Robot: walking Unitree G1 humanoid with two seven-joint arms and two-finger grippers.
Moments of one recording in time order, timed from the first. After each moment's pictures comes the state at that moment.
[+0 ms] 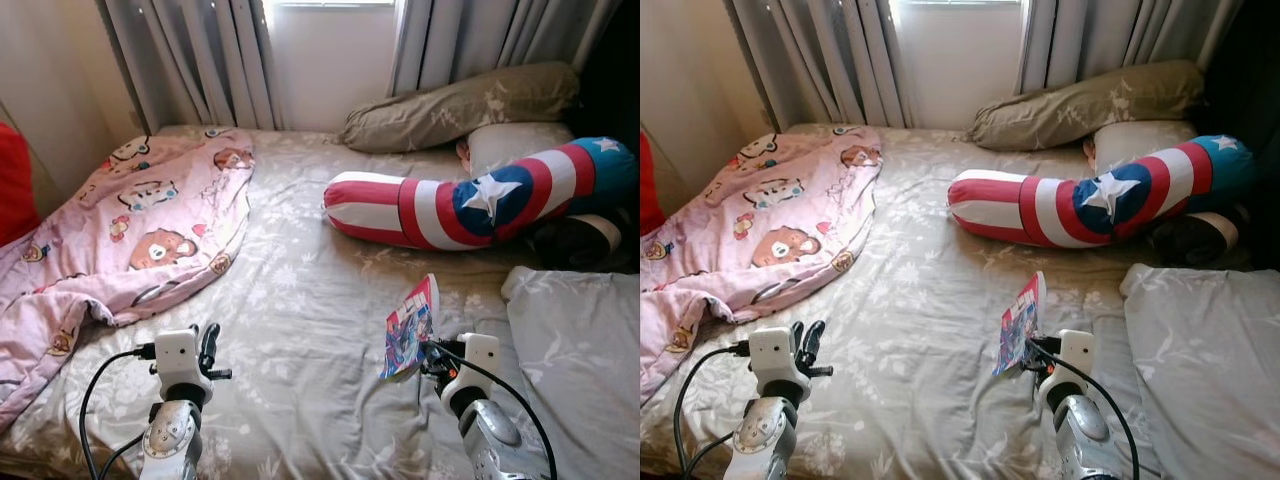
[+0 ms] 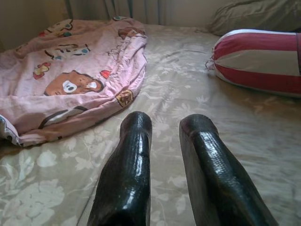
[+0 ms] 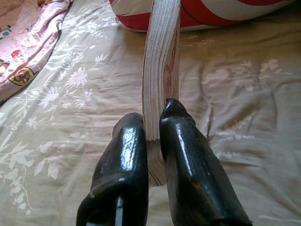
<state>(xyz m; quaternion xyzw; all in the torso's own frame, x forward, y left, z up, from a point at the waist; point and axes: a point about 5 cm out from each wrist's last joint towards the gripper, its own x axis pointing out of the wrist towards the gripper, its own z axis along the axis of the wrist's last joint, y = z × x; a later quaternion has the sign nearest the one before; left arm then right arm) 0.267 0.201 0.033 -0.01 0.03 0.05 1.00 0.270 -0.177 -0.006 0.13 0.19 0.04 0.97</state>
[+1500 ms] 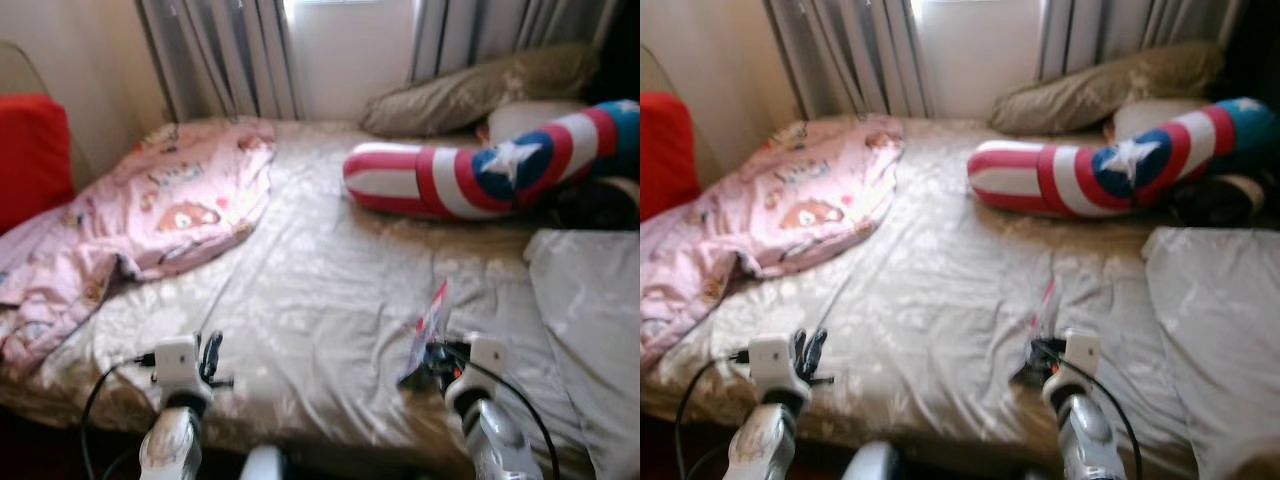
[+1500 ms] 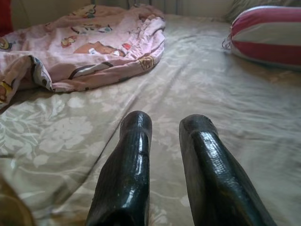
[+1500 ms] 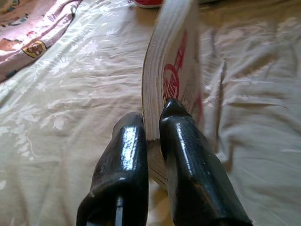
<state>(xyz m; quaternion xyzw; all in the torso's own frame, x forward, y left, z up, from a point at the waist) 0.258 0.203 0.034 -0.02 0.04 0.04 1.00 0.271 -0.177 -0.005 0.14 0.18 0.03 0.97</state>
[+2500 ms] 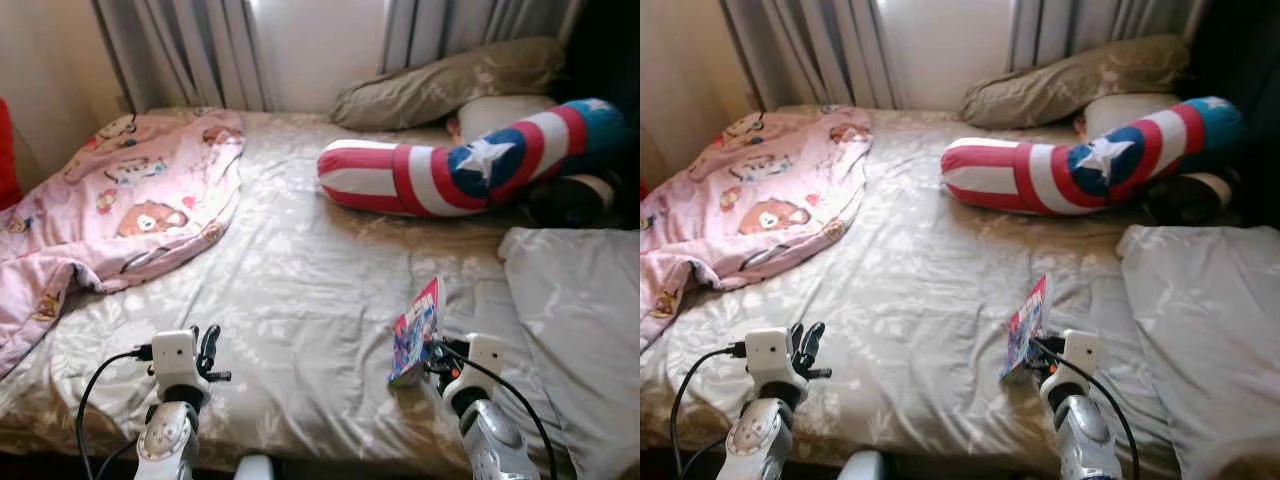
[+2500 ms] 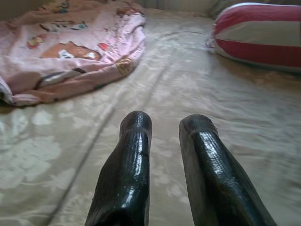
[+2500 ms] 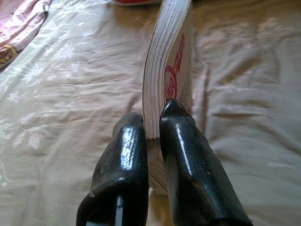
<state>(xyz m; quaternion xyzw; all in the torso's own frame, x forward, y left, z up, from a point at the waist) 0.263 0.204 0.043 -0.01 0.02 0.04 1.00 0.272 -0.176 -0.004 0.14 0.18 0.03 0.97</state>
